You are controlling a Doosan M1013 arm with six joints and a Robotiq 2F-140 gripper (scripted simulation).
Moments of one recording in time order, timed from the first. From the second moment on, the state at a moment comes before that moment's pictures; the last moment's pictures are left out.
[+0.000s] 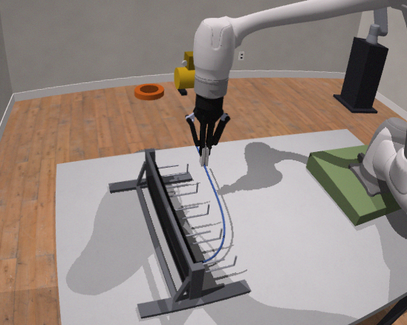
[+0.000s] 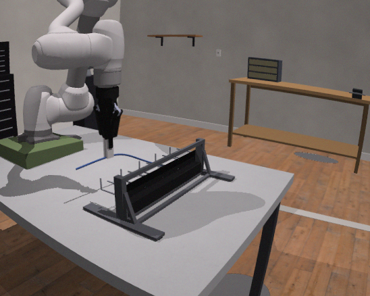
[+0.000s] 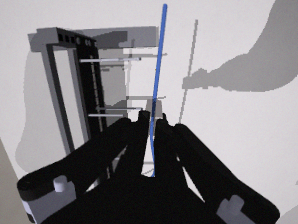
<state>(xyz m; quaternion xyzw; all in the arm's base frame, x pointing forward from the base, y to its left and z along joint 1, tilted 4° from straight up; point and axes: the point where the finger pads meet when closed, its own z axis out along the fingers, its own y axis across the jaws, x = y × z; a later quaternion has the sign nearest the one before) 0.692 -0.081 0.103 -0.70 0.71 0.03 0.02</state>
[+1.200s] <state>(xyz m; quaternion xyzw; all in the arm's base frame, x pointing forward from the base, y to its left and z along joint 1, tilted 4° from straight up) 0.736 -0.097 0.125 -0.74 0.67 0.03 0.02</state>
